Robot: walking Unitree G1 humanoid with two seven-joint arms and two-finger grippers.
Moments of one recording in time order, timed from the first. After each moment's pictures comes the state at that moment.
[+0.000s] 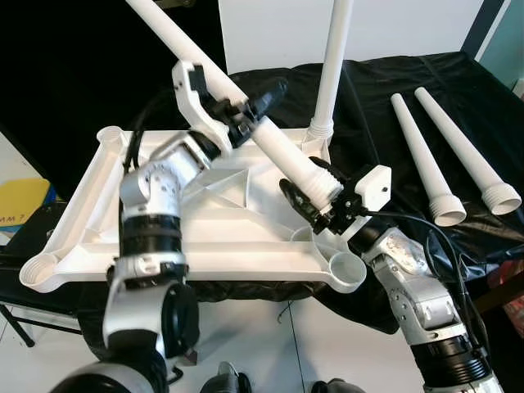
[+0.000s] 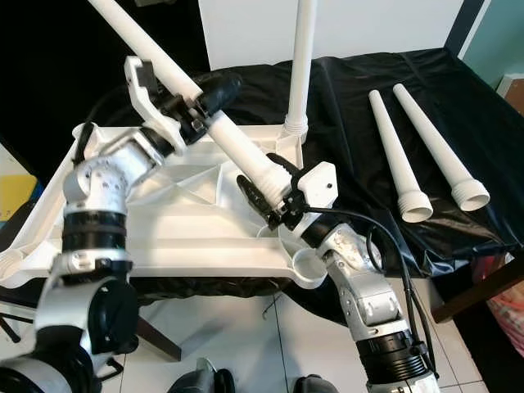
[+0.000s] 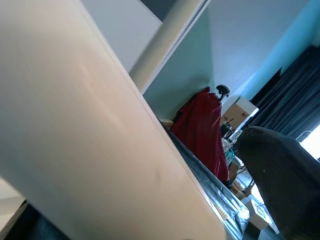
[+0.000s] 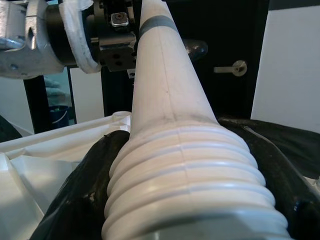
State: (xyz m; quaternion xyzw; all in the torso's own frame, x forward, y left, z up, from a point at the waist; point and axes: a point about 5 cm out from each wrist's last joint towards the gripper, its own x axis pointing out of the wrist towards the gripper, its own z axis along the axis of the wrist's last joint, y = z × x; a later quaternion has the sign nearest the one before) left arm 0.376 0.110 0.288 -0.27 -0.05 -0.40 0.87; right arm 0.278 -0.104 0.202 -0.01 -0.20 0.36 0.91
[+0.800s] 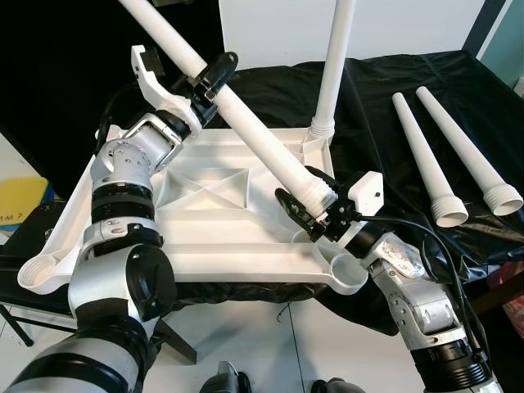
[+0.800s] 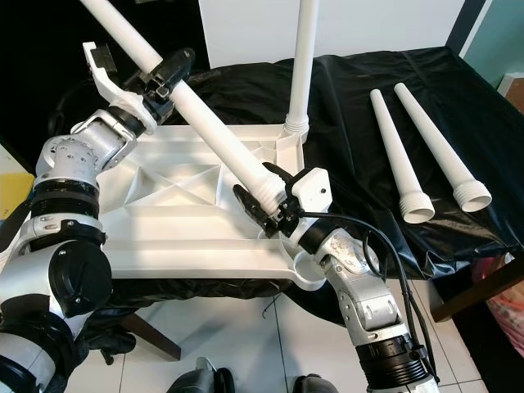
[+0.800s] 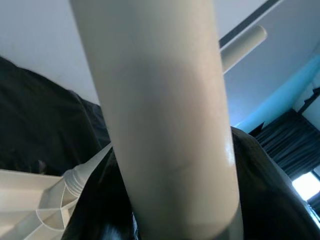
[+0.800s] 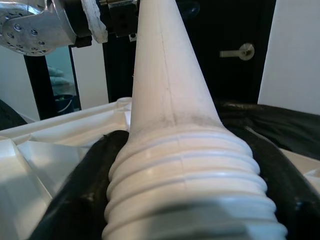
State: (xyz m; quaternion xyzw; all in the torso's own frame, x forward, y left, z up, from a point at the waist) left arm 0.397 0.146 0.295 -0.40 -0.06 -0.36 0.84; right arm 0.275 -0.102 0.195 -0.01 -0.18 0.37 0.91
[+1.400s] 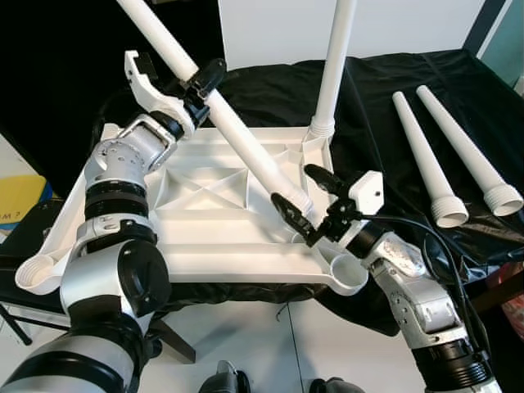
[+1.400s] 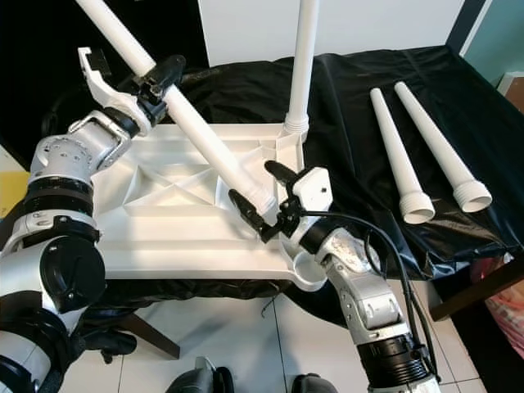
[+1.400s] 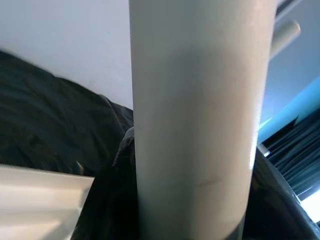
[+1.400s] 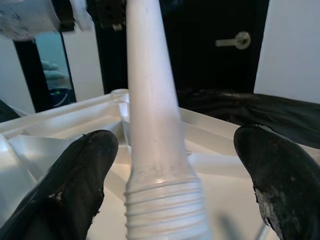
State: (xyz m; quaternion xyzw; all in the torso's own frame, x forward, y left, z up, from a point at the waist) left arm 0.398 0.153 0.302 -0.35 -0.06 -0.33 0.88; right arm 0.279 -0.105 0.192 -0.01 -0.16 0.35 0.92
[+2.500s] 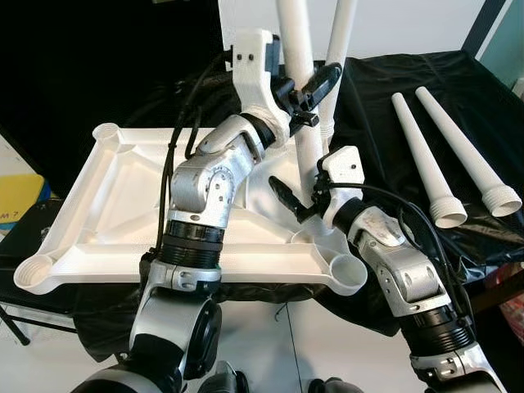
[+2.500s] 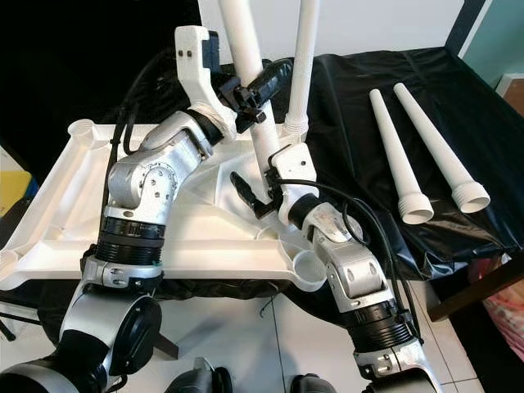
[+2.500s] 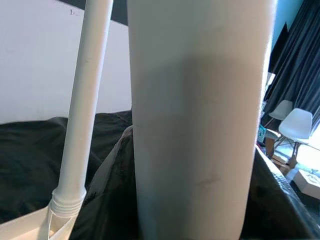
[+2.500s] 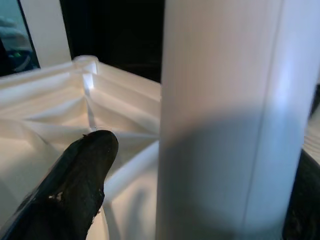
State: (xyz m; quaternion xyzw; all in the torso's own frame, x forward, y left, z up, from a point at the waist) left arm 0.335 0.030 0.317 -0.14 -0.15 -0.42 0.89; right arm 0.311 -0.092 0.200 -0.07 -0.10 0.29 0.95
